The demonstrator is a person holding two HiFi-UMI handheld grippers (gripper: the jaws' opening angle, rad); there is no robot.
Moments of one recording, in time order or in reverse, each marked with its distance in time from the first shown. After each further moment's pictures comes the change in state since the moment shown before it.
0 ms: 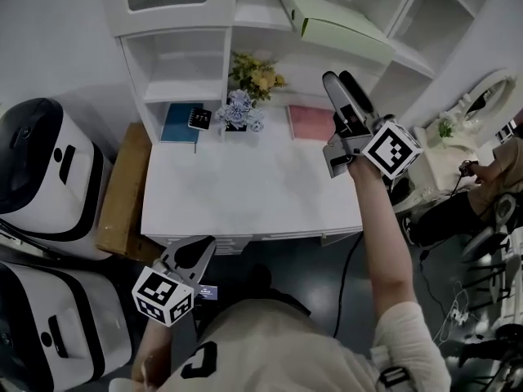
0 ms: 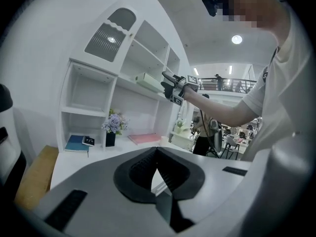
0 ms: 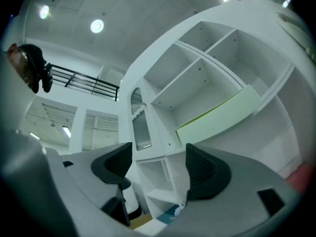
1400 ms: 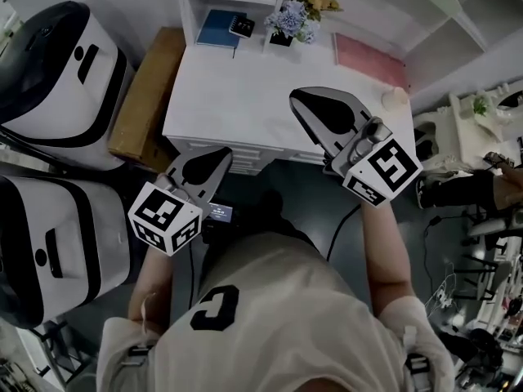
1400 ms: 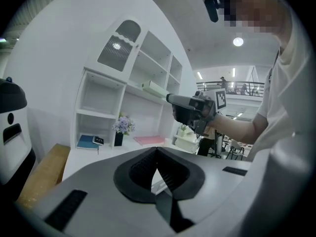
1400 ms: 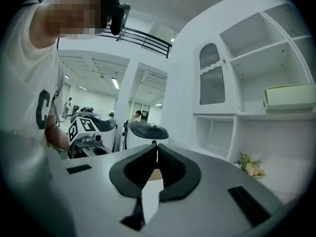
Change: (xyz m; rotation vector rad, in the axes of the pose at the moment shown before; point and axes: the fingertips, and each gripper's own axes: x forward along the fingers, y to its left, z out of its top) left arm -0.051 0.002 -0.007 -0.018 -0.059 0.058; right arm -0.080 0.198 -0.198 -0.438 0.459 0.431
